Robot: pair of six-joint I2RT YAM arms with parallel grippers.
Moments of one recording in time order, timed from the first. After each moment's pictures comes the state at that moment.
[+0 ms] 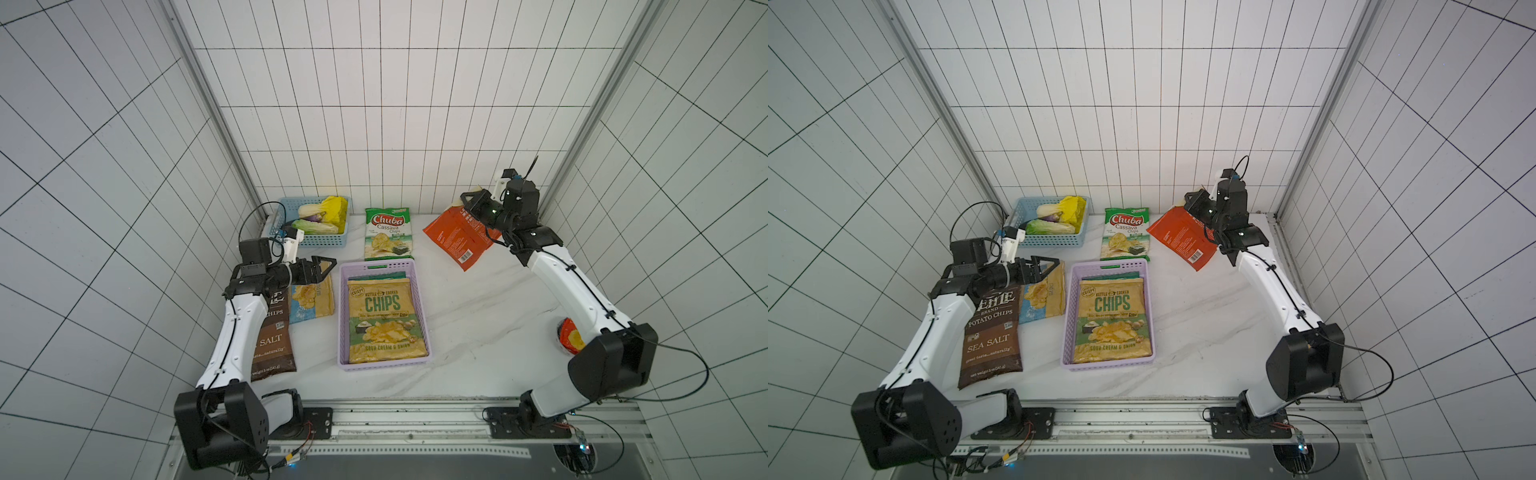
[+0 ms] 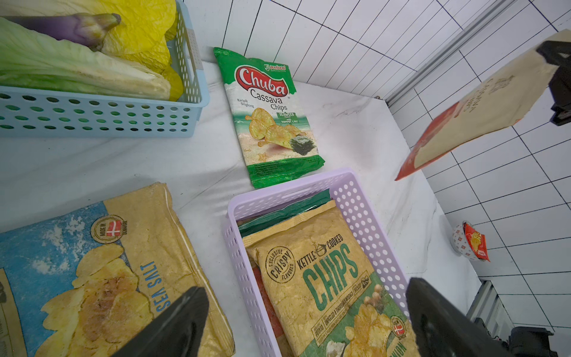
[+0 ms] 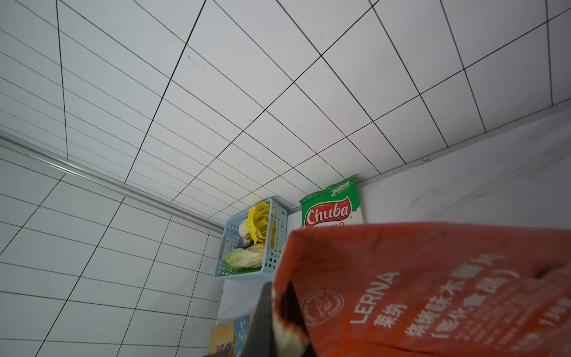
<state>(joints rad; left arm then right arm) 0.18 1.22 1.00 -0.51 0.79 -0.06 0.37 1.53 1.52 -0.23 -0.21 0.77</state>
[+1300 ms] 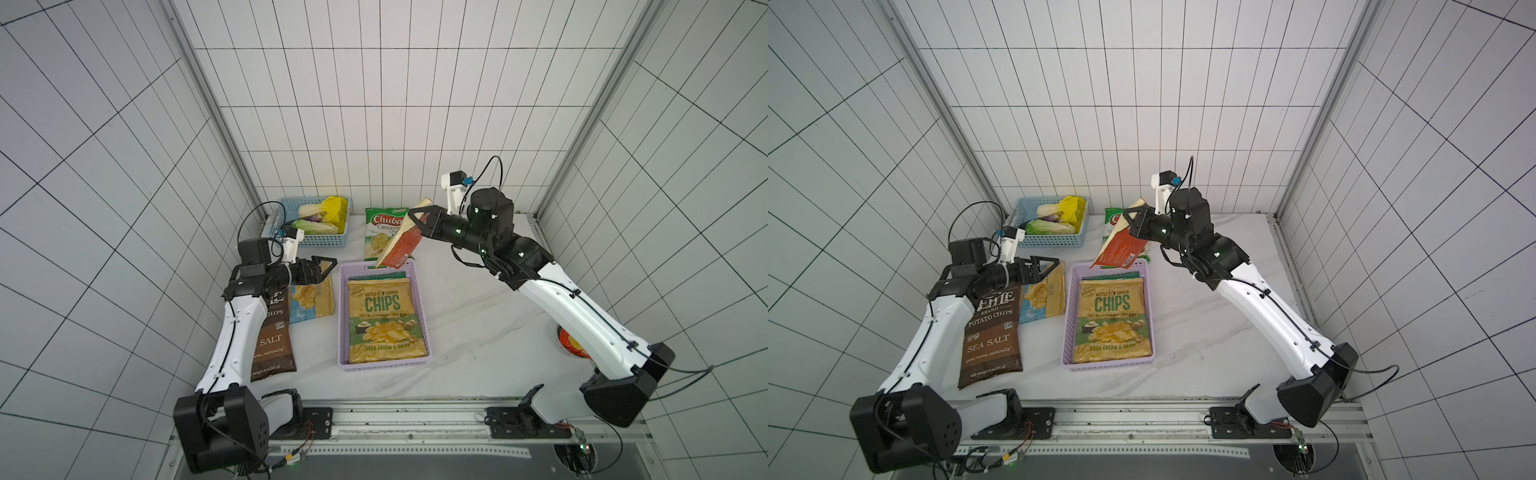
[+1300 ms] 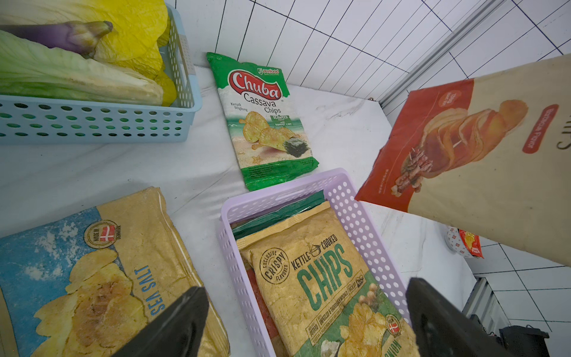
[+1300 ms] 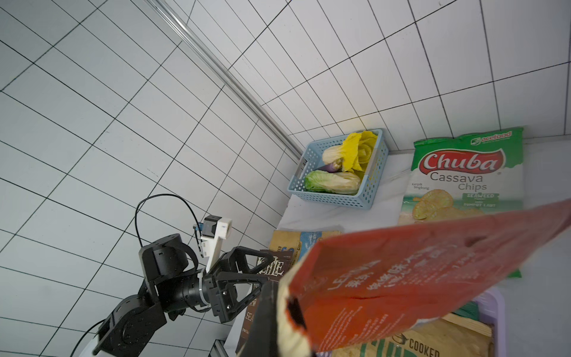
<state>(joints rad) 0.18 1.20 1.00 -0.51 0.81 -0.06 0.79 1.45 1.62 -0.33 -0.18 0.71</state>
